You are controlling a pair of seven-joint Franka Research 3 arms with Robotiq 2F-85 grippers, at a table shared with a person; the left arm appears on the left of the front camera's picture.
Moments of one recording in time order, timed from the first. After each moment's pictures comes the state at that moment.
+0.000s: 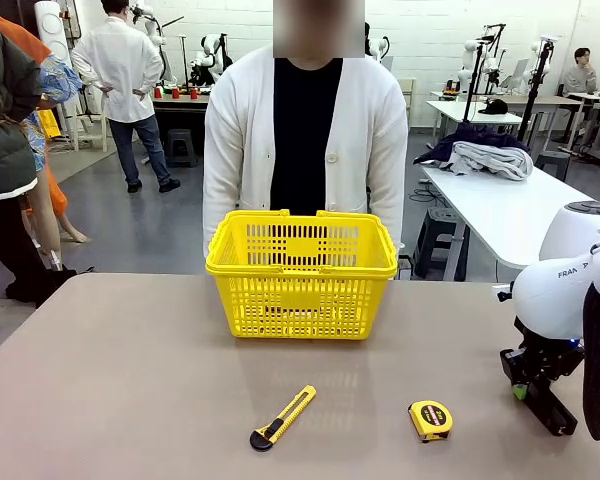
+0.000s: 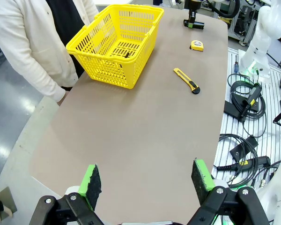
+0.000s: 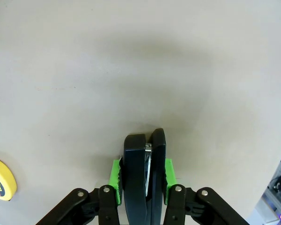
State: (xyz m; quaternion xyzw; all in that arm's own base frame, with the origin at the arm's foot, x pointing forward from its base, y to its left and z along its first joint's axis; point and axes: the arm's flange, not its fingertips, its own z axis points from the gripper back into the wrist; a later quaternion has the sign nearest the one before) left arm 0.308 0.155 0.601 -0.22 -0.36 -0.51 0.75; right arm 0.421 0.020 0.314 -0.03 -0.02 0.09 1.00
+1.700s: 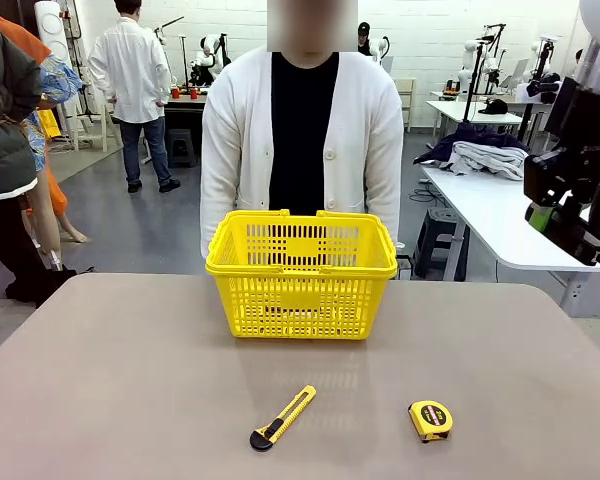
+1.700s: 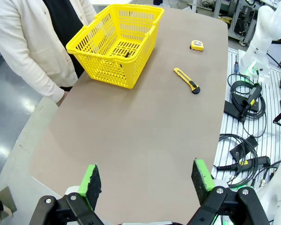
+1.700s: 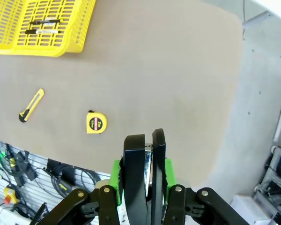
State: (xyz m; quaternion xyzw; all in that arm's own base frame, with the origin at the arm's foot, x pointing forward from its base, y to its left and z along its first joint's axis) left arm 0.308 0.156 0.601 -0.22 -0.35 -0.51 0.75; right arm 0.387 0.076 0.637 -0.01 -0.08 0.10 0.99
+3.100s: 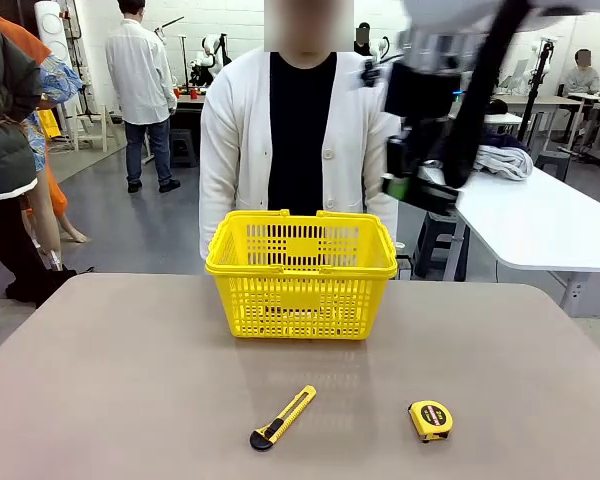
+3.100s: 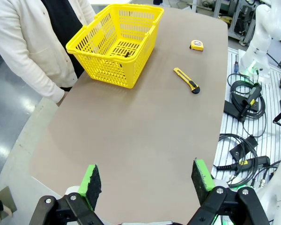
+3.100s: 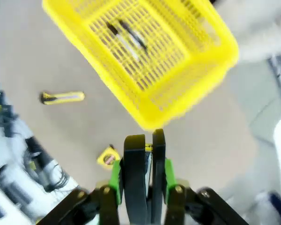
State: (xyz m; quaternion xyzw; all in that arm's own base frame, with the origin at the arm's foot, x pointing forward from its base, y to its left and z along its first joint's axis) left arm 0.308 0.155 0.601 -0.22 -0.35 -0.51 0.75; right arm 0.485 0.276 0.645 -0.01 -0.08 0.46 0.88
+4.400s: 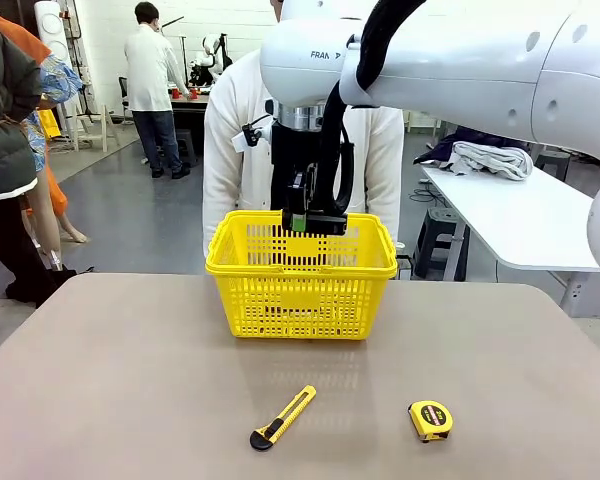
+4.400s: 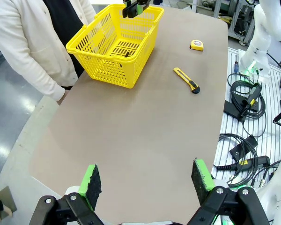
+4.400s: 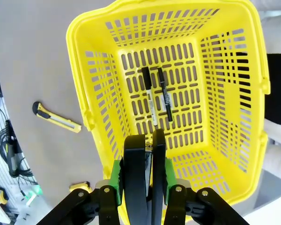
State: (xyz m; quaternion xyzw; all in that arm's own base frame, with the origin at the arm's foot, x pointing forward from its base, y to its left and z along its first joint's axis) left arm 0.308 0.155 0.601 -0.22 -0.35 -0.51 0.75; right arm 0.559 0.415 0.559 -0.01 -0.03 0.64 0.77
